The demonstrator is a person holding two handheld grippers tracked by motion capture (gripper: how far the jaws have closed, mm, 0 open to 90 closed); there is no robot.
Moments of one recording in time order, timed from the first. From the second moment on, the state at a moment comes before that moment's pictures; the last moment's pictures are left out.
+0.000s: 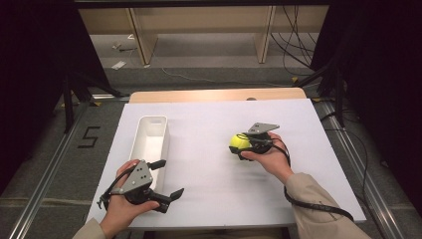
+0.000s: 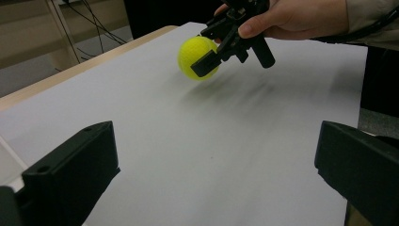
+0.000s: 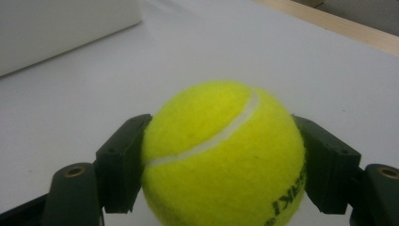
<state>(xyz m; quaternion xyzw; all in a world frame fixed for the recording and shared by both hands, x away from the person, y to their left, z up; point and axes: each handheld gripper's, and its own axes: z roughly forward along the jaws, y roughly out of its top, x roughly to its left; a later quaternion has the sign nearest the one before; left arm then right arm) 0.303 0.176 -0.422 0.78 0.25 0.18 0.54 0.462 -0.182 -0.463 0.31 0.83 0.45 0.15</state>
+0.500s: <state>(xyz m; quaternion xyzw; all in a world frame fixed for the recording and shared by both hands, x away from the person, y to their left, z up) 0.303 0.176 -0.421 0.78 0.25 0.18 0.54 0.461 -0.182 -0.454 0.30 0.82 0.46 0.16</state>
